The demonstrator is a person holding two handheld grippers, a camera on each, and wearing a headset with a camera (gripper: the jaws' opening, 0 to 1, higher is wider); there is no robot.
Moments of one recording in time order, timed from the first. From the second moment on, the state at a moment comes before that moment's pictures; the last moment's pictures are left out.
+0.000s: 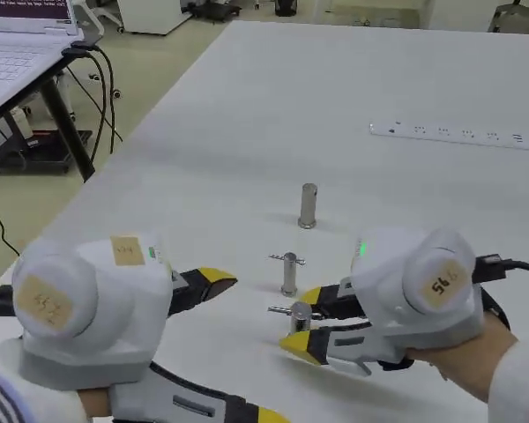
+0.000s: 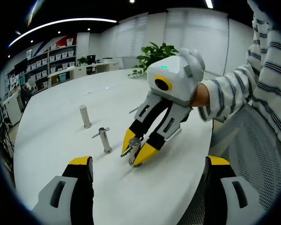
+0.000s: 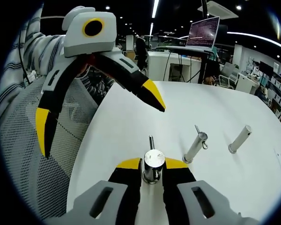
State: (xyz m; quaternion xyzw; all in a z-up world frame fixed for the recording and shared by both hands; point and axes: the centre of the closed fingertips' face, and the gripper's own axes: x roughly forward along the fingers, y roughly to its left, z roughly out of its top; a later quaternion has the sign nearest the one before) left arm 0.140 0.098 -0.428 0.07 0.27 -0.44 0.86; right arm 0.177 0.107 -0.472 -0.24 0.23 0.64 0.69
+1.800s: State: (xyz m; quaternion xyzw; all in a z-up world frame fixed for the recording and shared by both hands) left arm 0.134 0.093 -0.430 0.04 0.30 -0.44 0.85; right arm 0.236 0.039 -0.453 -0.22 0.20 0.63 0.72
